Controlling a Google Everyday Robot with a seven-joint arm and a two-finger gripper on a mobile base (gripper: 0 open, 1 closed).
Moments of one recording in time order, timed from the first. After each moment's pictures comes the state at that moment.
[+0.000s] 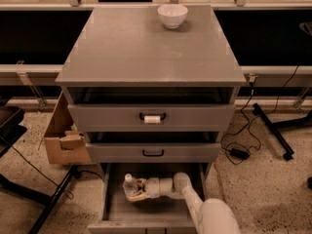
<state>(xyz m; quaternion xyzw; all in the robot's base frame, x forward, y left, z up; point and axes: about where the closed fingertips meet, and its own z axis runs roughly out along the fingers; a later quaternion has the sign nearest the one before) 0.589 0.113 0.201 -0.52 0.52 0.48 0.48</state>
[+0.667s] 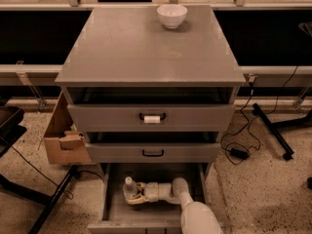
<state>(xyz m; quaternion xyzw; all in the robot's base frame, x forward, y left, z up) 0.586 0.122 0.160 -0.50 0.53 0.49 0.48</state>
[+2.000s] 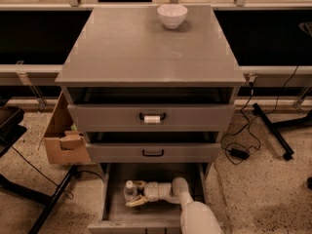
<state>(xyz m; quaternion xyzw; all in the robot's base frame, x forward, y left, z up) 0.589 0.121 0.159 -0.50 0.53 0.49 0.48</state>
